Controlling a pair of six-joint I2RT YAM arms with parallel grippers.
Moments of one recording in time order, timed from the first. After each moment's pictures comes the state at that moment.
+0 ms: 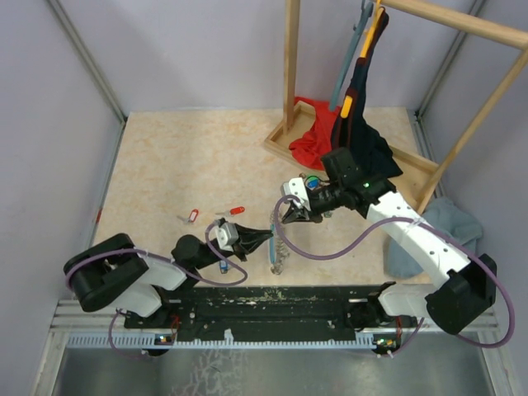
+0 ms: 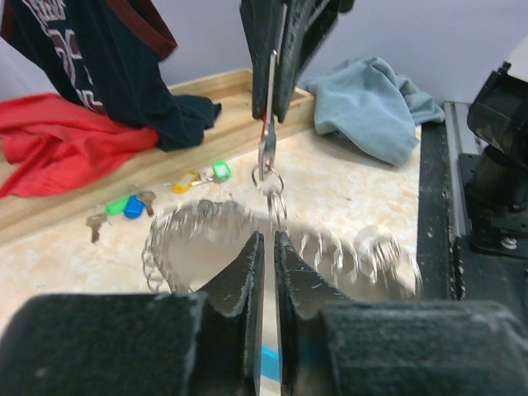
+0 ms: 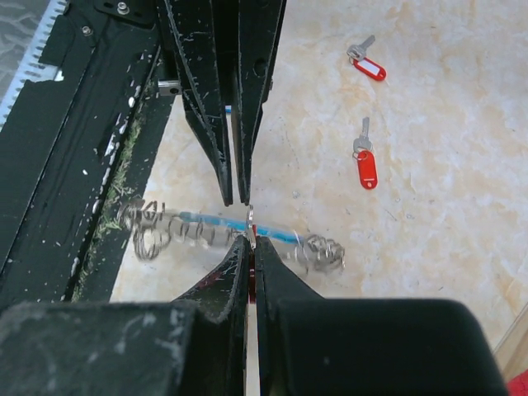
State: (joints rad) left arm -0.91 1.42 0.15 1.53 0.29 -0.01; right arm 0.56 1.24 1.13 -0.78 -0.93 -1.00
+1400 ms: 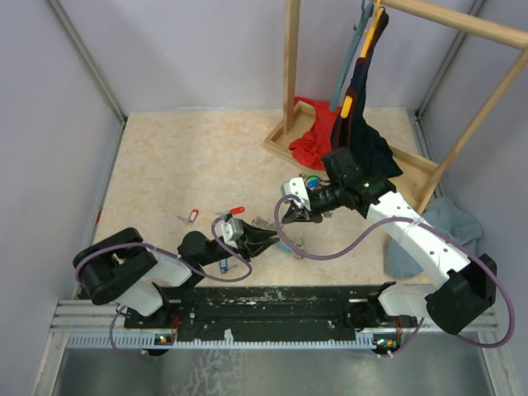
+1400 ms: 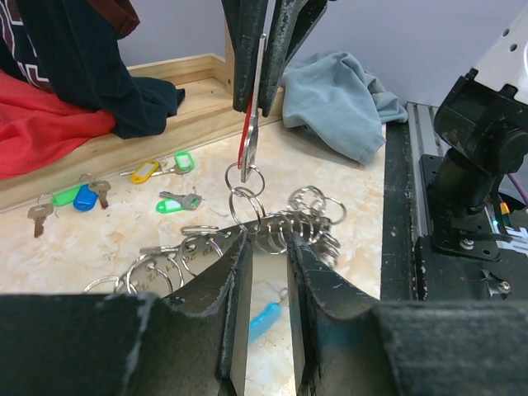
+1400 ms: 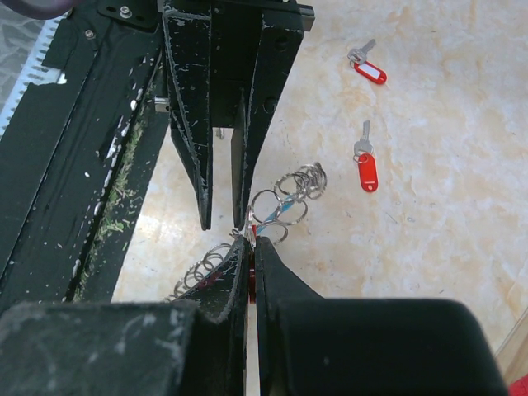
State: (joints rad) left arm -0.91 1.51 0.20 1.53 0.36 -0.13; right arm 0.56 1.24 1.13 -0.78 -0.94 -1.00
